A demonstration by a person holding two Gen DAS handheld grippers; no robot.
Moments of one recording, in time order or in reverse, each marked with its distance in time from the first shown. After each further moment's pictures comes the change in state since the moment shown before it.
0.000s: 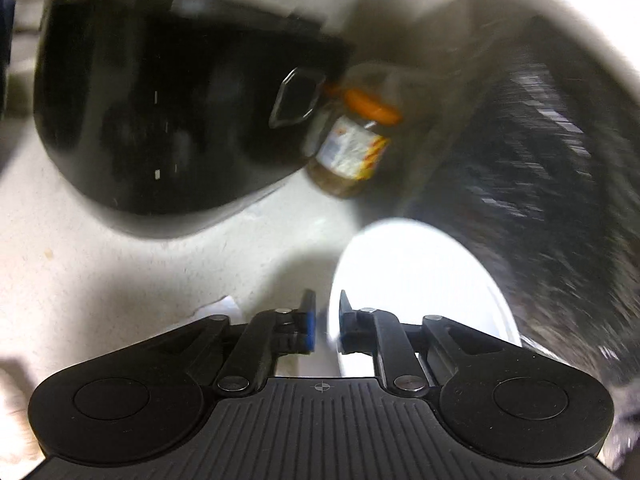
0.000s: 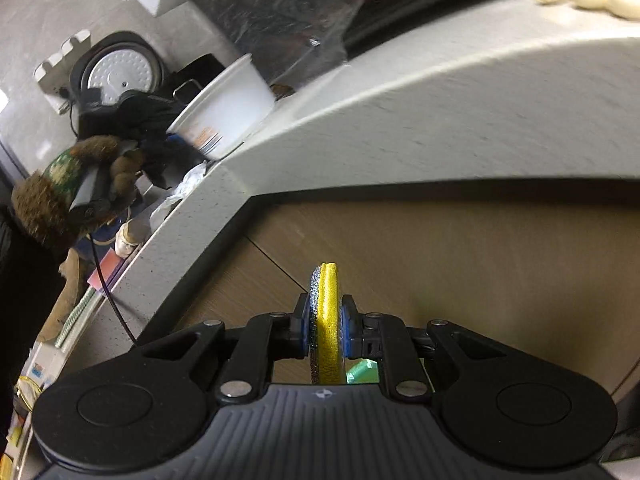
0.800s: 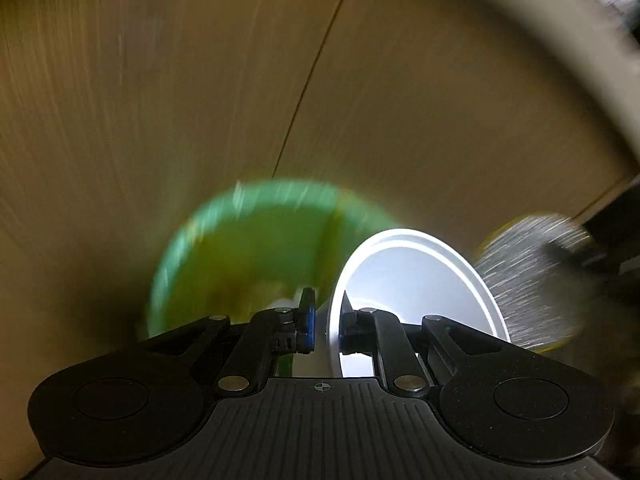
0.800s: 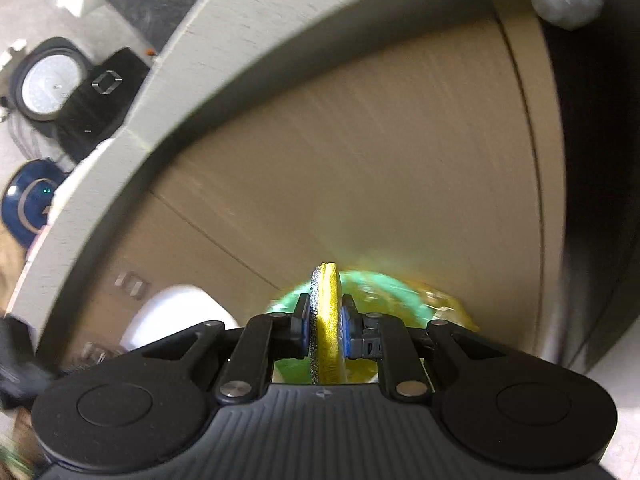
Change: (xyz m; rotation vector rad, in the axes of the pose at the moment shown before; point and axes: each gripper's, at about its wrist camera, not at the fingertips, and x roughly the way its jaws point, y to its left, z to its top) left arm 0.005 0.038 -0.370 0.146 0.413 -0.089; right arm -0.020 -0.056 -0.069 0.093 0.029 -0.199
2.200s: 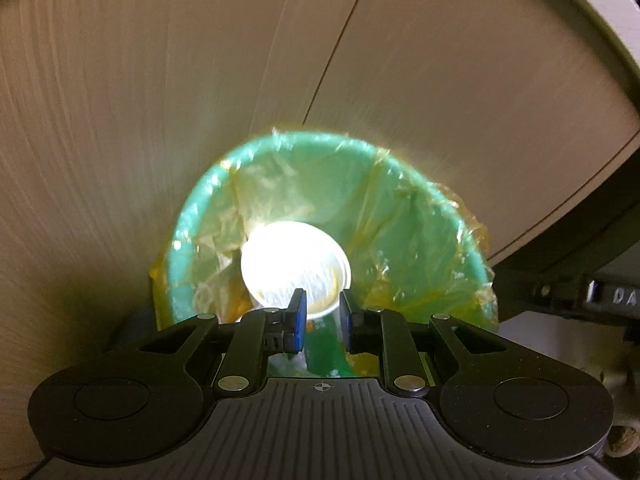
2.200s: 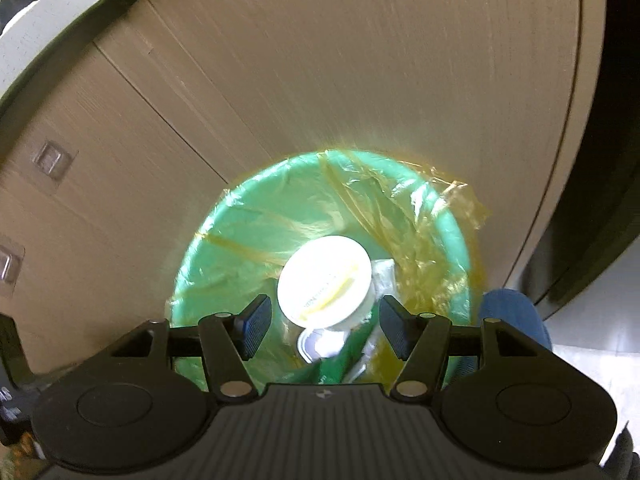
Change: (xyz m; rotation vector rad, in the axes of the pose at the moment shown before) left arm 0.009 0.047 -0.035 0.039 -0.045 -0.026; right arm 0.068 0.040 -0.091 -0.058 0.168 -0.233
